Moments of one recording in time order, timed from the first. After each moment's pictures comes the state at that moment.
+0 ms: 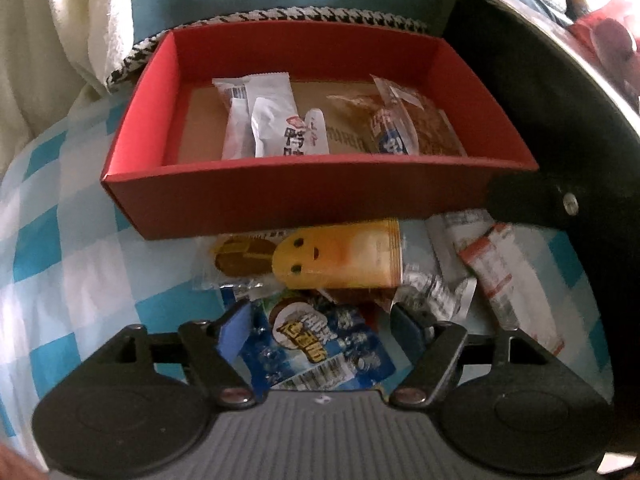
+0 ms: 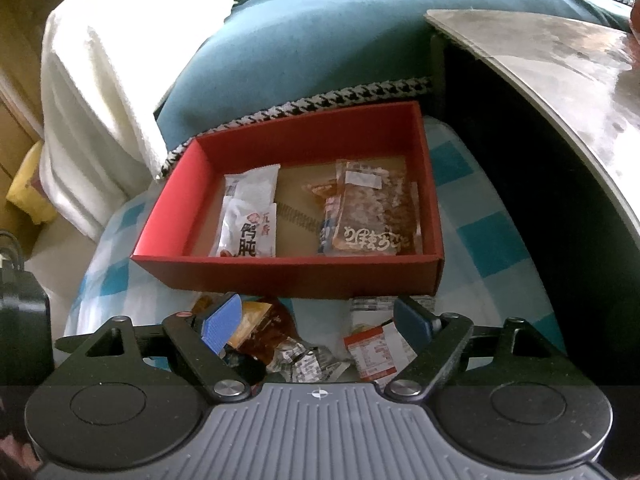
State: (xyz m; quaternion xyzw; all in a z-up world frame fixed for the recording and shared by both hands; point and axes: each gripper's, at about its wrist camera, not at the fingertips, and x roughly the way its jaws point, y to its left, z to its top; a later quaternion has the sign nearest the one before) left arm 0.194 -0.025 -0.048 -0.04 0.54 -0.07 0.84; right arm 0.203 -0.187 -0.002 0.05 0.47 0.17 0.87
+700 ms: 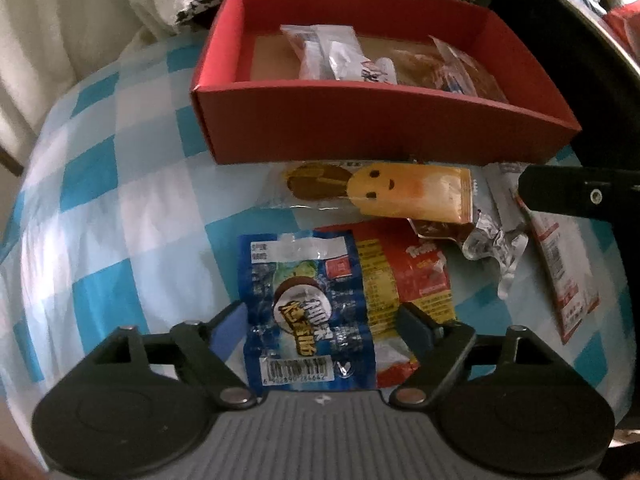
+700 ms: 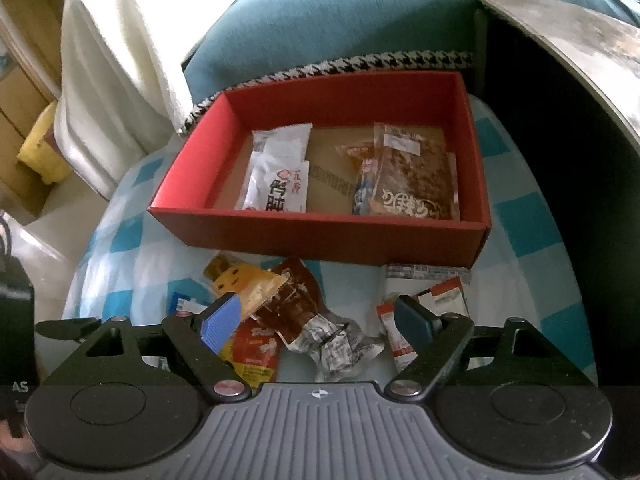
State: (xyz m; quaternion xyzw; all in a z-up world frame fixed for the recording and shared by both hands) left arm 0.168 0.015 -0.056 -0.05 0.58 -0.02 0.81; right arm 0.194 -0.165 -0.015 0.02 0.50 0.20 0.84
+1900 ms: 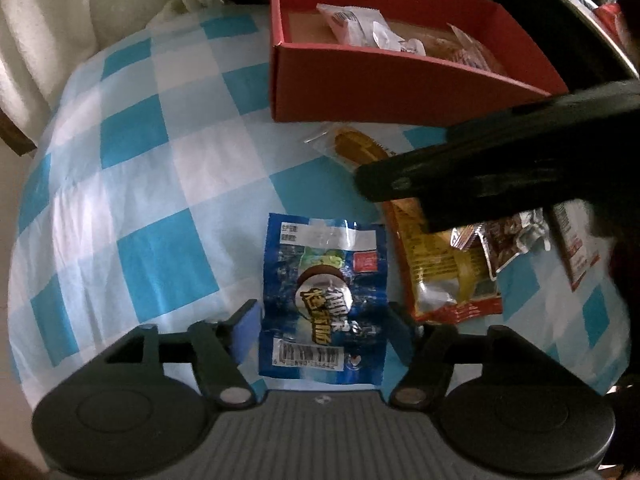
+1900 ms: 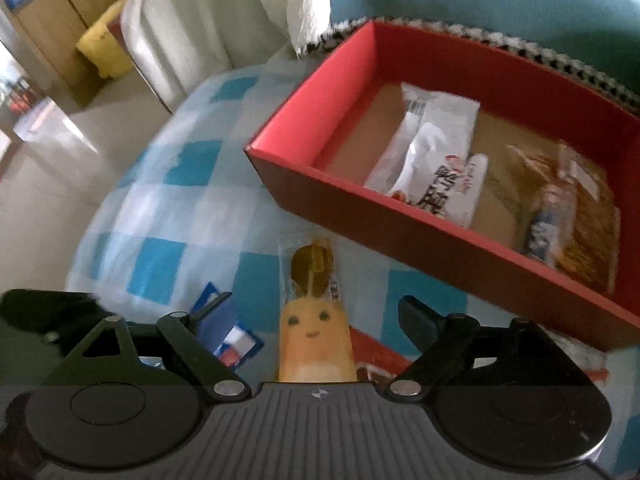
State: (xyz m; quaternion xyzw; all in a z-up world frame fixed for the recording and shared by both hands) left arm 0.138 0.062 -0.054 -0.05 0.59 -0.06 0.80; right arm 0.215 -0.046 -0.054 -0.10 0.54 0.31 0.78
